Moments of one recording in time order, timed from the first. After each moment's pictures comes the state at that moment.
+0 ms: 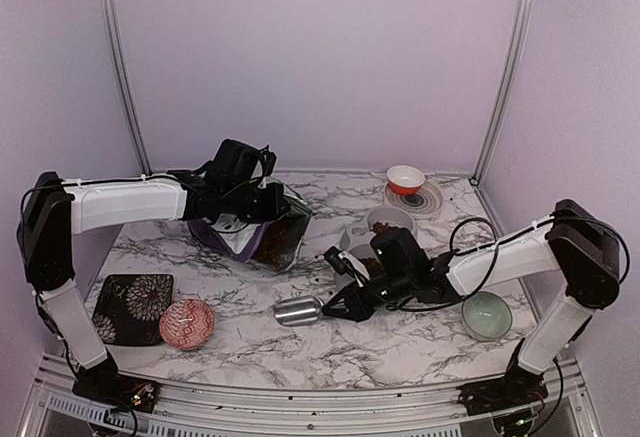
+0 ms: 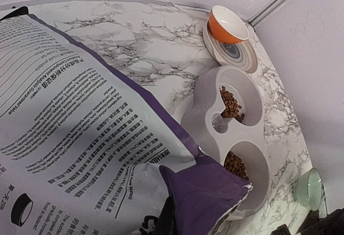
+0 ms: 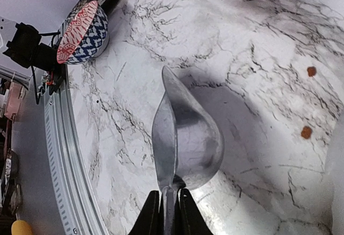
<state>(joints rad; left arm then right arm) -0.71 1.76 1.31 -0.18 0.05 -0.58 0.89 1.62 0.73 0.17 -0.51 0.34</state>
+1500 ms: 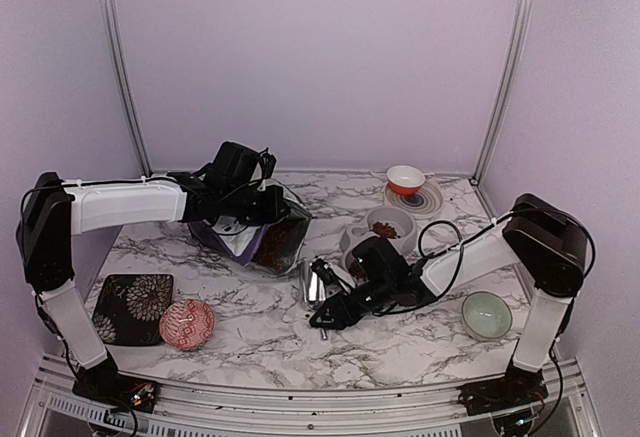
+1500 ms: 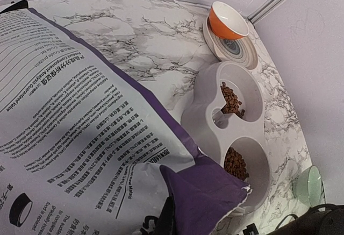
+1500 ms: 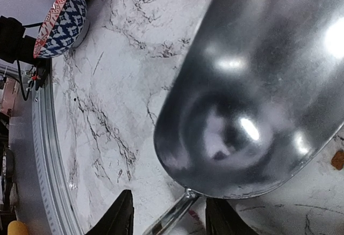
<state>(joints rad) -0.71 1.75 1.30 -0.18 0.07 -0.58 0.90 1.85 0.82 0.24 -0.56 0.35</state>
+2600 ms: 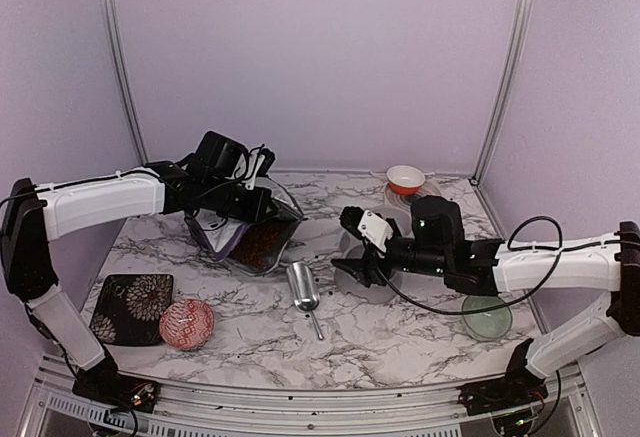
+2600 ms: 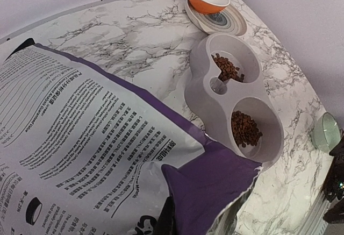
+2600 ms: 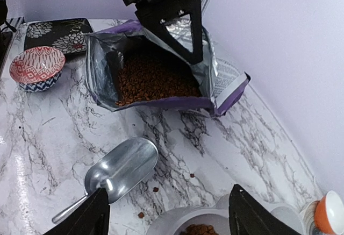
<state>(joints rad) -0.68 1.64 1.29 -0.35 0.15 -0.28 0.90 1.33 0.74 0.24 -0.12 -0.32</state>
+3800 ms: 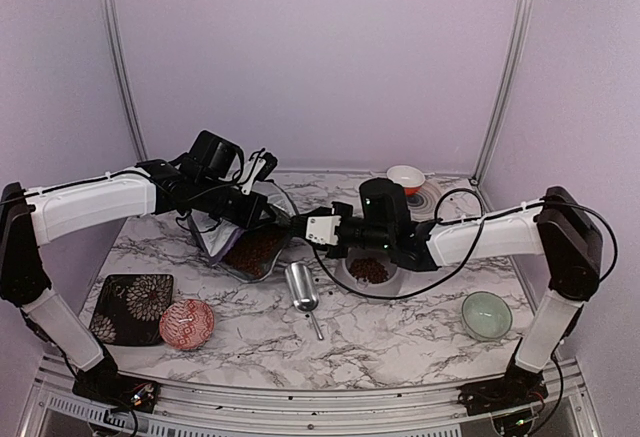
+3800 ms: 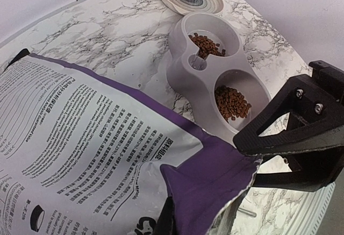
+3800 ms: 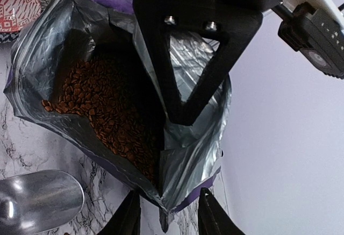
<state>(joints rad) -0.69 1.59 1.28 -0.42 0.23 -0.15 0.86 1.75 1.04 0.42 -0.21 -0.91</state>
